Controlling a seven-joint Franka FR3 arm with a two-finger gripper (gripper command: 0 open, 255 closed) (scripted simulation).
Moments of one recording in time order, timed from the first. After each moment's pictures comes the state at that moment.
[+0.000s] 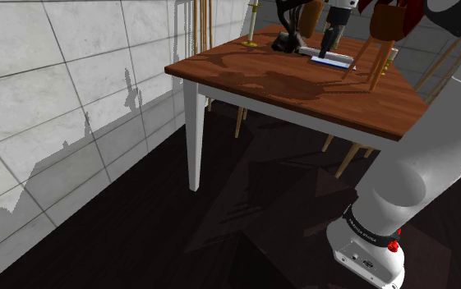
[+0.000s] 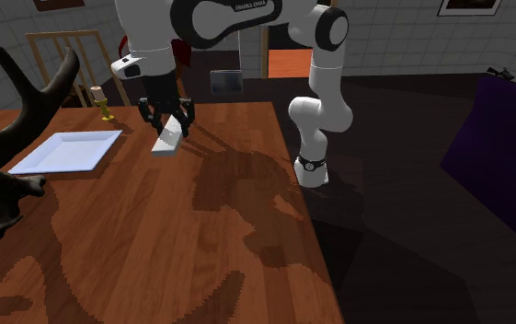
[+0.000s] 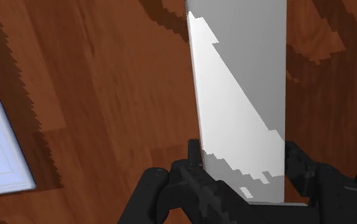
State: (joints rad) arm -0.24 0.04 -0.44 -1.63 0.03 1.65 -0.91
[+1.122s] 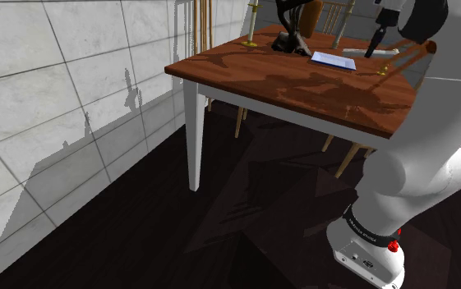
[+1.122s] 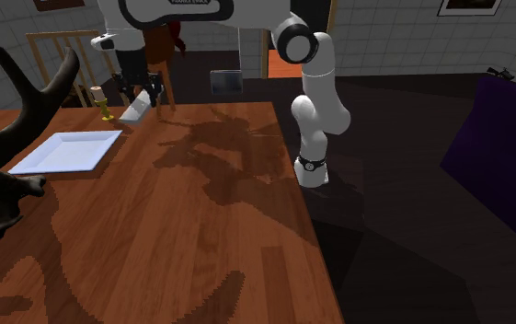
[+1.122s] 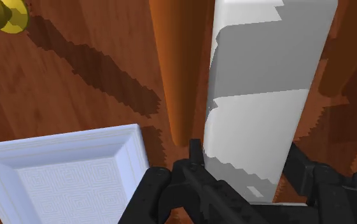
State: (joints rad) arm -0.53 0.28 -0.61 -1.33 0.20 1.58 -1.36
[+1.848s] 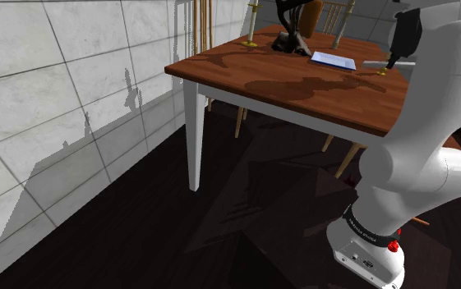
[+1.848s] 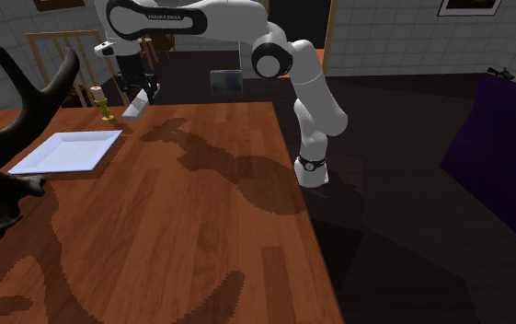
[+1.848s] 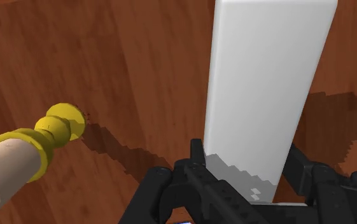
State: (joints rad) arm -0.75 0.49 -0.64 -1.13 0.28 1.52 -1.55
